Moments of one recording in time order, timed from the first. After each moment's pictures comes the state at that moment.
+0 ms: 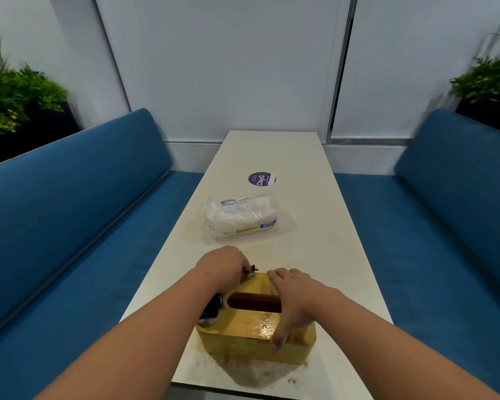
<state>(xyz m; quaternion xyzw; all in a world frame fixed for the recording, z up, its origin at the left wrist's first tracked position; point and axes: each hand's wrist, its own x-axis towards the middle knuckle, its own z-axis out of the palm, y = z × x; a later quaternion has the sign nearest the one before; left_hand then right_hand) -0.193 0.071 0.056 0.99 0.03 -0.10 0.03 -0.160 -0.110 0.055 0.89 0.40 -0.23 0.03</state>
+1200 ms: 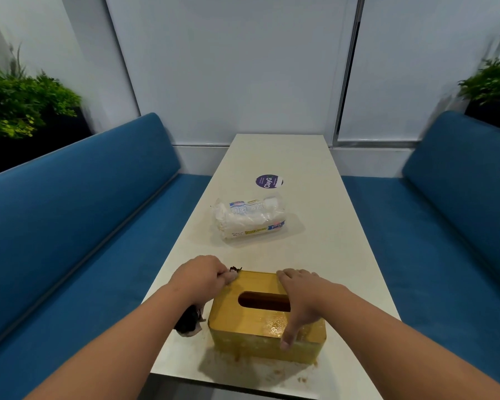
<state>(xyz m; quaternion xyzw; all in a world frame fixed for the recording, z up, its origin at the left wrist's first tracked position) -0.242 0.120 0.046 0.98 0.13 -0.05 0.13 -0.163 -0.102 0.059 0.89 0.38 -0.24 0.05</state>
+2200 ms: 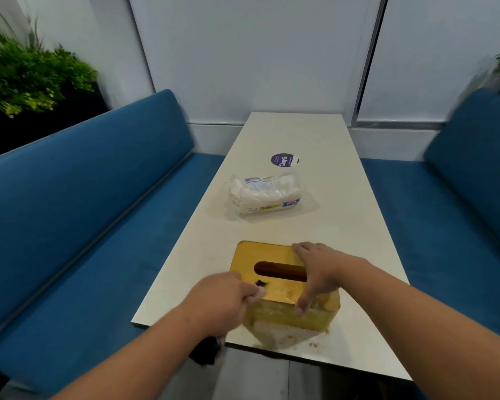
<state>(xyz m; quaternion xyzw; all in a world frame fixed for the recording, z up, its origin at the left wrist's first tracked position) -0.325 0.064 0.046 0.99 0.02 -0.07 0.11 -0.164 -0.106 0.058 0.89 0.37 -0.24 0.04</state>
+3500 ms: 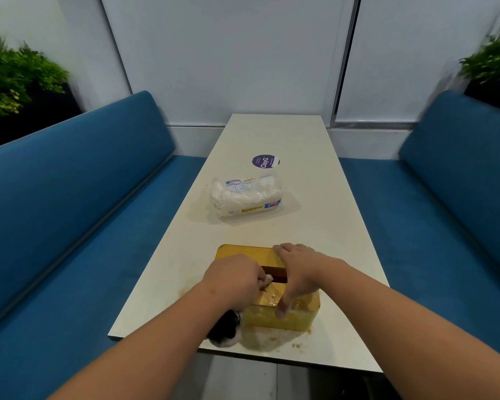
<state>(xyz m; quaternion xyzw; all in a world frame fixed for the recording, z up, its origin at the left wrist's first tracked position) -0.262 0.030 0.057 0.99 0.02 -0.10 0.07 -0.161 -0.107 0.051 0.90 0.38 -0.24 0.03</state>
